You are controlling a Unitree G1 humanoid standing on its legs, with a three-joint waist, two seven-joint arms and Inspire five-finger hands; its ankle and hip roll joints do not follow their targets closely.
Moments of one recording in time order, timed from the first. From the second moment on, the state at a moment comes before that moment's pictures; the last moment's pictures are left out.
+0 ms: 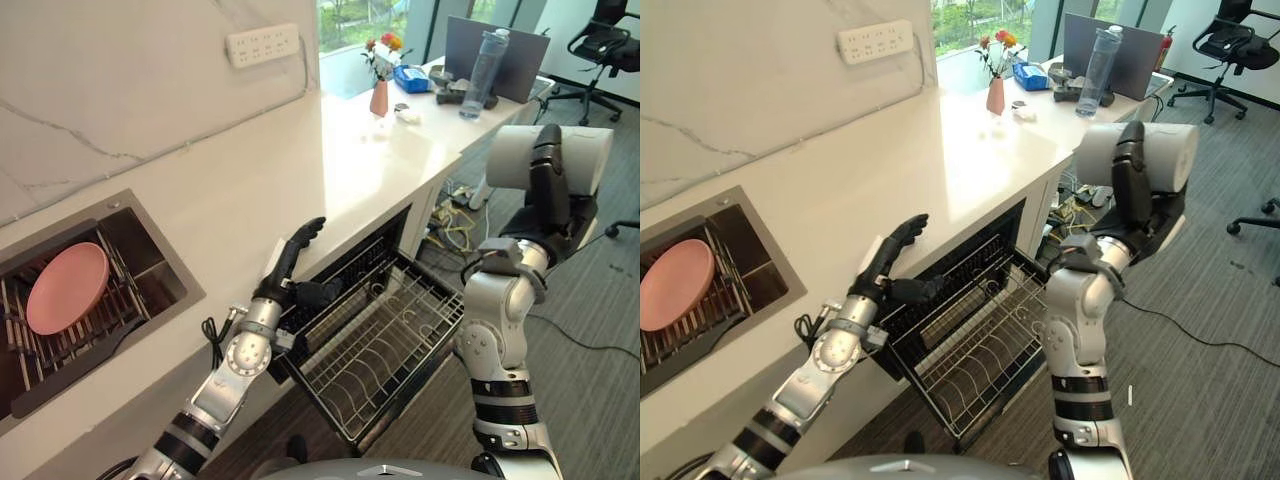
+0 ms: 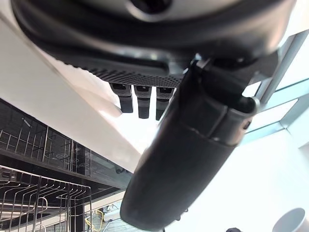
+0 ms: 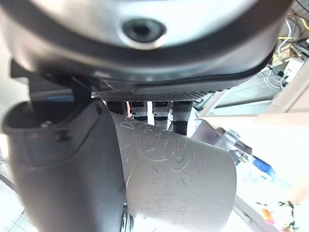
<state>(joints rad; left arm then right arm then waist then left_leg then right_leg) -0.04 0.40 -0.39 0.01 -0.06 -0.09 0.24 -0.25 -0.08 -0.04 -0.16 0.61 -0.37 -0.72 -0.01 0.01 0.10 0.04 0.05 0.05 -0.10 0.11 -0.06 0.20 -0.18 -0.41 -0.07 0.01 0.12</state>
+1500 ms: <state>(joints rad) 0.18 0.38 0.05 -0.18 -0.62 -0.07 -0.01 -0.14 -0.26 0.28 0.84 0.10 0.10 -0.15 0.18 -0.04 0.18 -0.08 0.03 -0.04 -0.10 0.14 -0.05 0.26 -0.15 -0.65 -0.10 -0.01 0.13</state>
